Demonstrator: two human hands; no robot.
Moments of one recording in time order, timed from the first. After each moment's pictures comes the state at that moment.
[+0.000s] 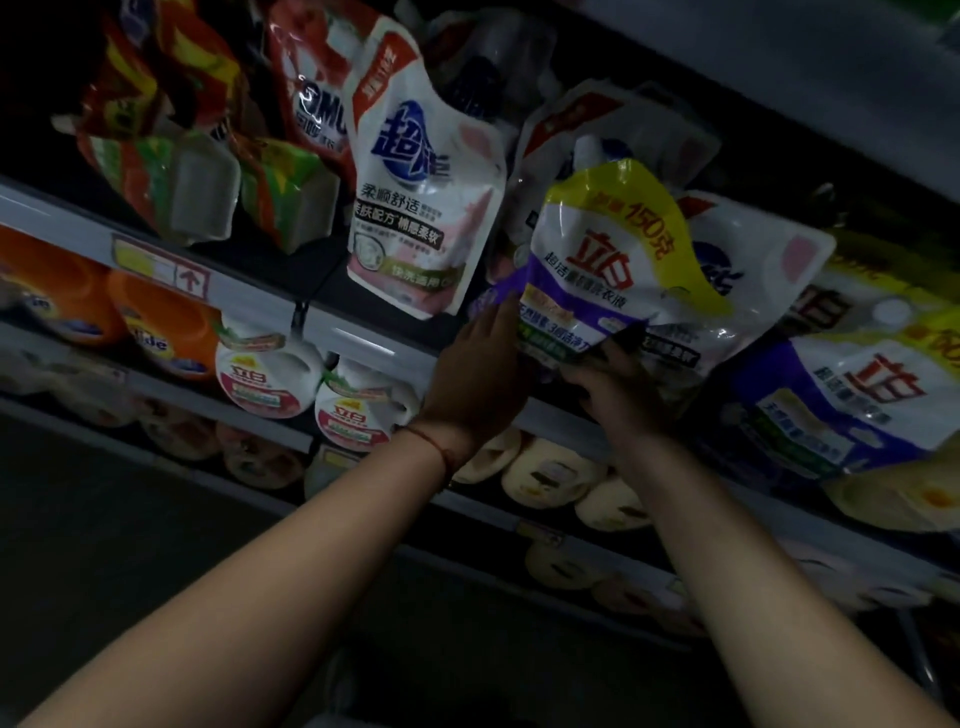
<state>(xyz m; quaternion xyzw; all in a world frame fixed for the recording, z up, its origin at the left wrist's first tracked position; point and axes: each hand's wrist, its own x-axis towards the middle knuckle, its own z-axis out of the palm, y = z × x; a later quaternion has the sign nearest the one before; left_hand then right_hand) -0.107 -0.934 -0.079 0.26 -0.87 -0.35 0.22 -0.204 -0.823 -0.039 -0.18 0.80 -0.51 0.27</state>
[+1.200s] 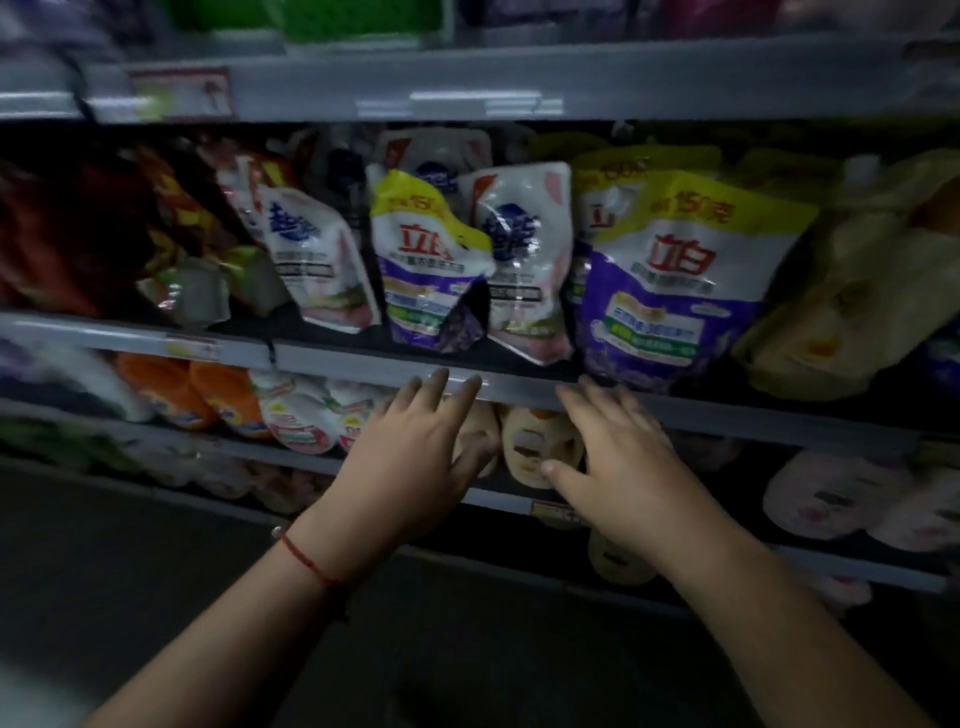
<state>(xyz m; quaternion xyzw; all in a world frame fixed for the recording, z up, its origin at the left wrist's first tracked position) -0.039 -0.721 0.026 0.28 -0.96 -0.06 -0.01 -0.169 -0.574 0.028 -0.44 0.87 -0.16 0.16</state>
